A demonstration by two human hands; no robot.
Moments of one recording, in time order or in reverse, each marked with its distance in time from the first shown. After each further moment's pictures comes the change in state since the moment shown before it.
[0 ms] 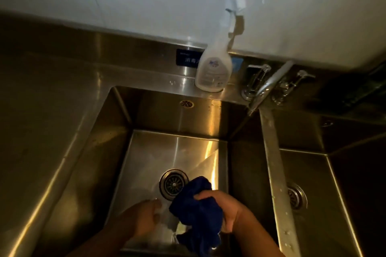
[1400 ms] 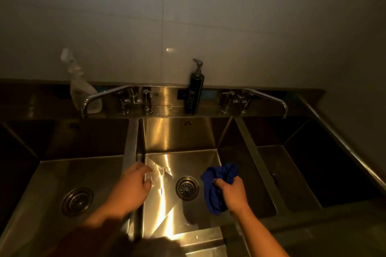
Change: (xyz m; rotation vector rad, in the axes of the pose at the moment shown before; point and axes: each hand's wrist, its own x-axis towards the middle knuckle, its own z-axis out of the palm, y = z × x) left_hand -0.107 0.401 0.034 -0.112 0.554 0.352; right_hand -0.302 0.088 -0.289 -0.152 0.867 -0.901
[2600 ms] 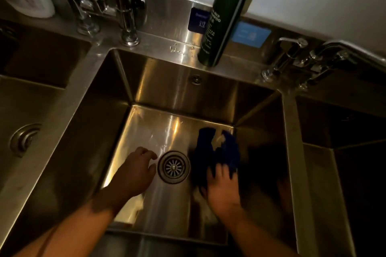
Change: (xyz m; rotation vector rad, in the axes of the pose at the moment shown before) left_hand 0.123 -0.045 0.220 0.014 -0.120 -0.335; right_hand 0.210 0.166 0.020 -1.597 -0.475 -0.463
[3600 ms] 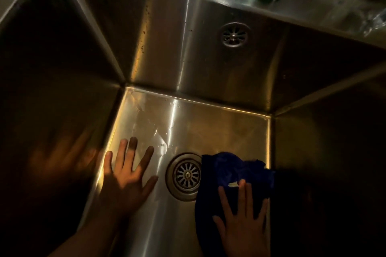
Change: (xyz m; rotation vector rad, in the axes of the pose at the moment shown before) left_hand 0.073 -0.133 0.115 0.521 0.145 0.072; right_hand 0.038 -0.018 0.169 0.103 0.162 0.086
